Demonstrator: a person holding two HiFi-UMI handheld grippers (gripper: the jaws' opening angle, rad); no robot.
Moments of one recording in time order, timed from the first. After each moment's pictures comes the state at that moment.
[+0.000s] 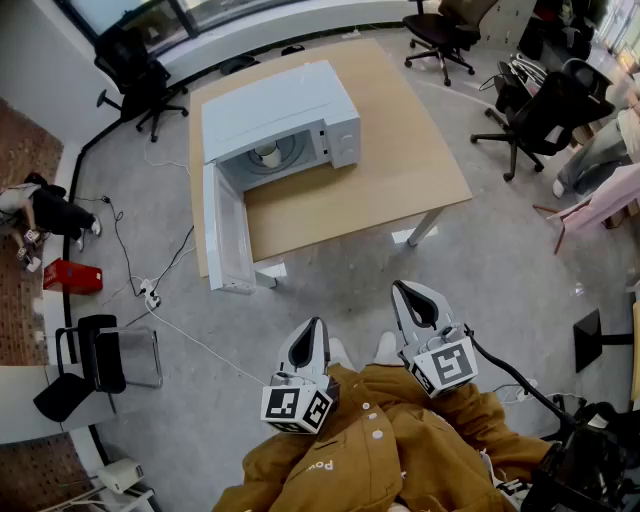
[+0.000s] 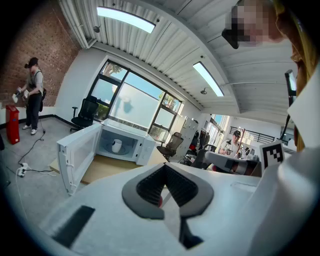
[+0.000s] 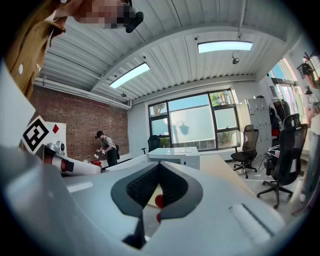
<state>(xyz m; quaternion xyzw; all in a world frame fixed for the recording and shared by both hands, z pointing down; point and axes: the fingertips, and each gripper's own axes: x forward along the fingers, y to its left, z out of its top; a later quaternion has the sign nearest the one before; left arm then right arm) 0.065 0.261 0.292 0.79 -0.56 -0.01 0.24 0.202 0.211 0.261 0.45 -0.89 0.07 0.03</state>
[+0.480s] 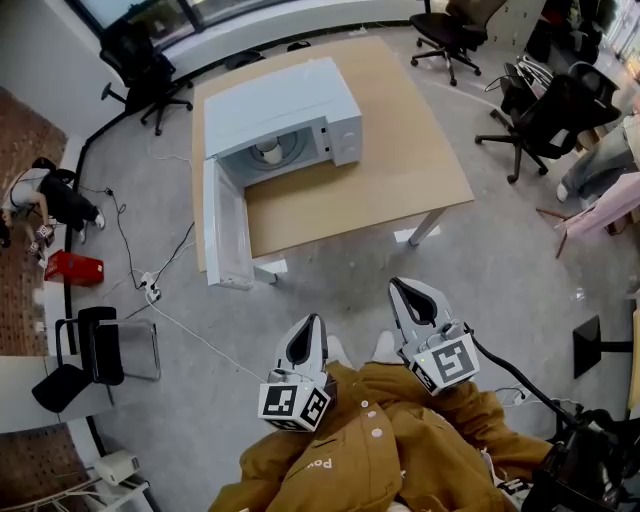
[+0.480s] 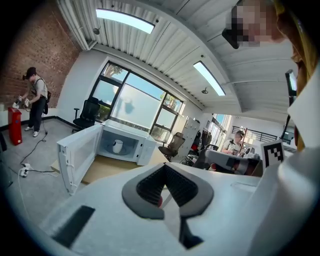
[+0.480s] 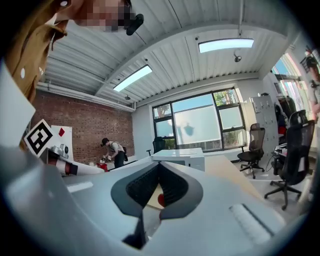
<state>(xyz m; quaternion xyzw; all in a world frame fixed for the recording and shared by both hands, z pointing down) 0.074 0.257 0.292 0.79 -0.57 -0.01 0.23 0.206 0.206 0.257 0.42 -0.90 0.08 0.02</state>
